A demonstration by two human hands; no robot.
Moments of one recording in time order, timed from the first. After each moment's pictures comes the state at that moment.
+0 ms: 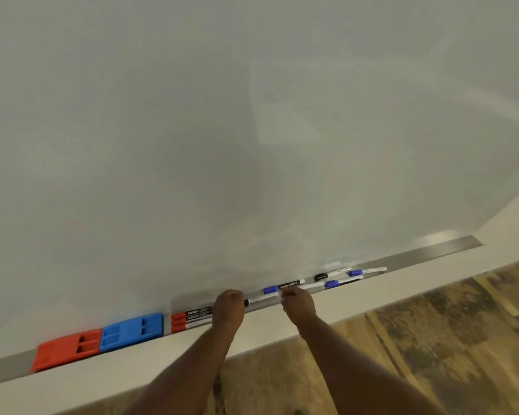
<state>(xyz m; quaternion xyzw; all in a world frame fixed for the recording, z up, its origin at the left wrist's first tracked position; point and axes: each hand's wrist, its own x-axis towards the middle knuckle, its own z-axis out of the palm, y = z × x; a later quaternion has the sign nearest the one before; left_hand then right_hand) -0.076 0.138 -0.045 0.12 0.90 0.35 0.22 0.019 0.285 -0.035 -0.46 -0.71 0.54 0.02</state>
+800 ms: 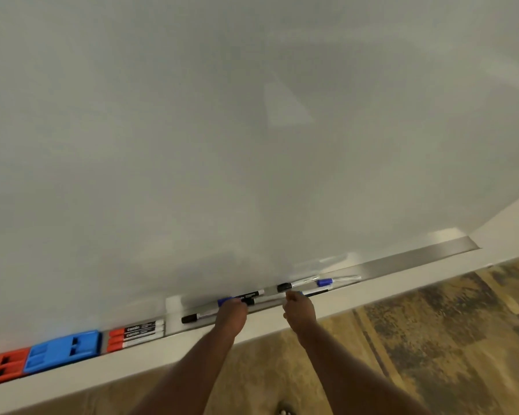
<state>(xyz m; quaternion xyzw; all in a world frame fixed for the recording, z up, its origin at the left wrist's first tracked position) -0.042 0.298 -0.073 0.18 0.92 0.16 0.30 0.053 0.438 -0.078 -0.48 -0.69 0.54 -0.01</state>
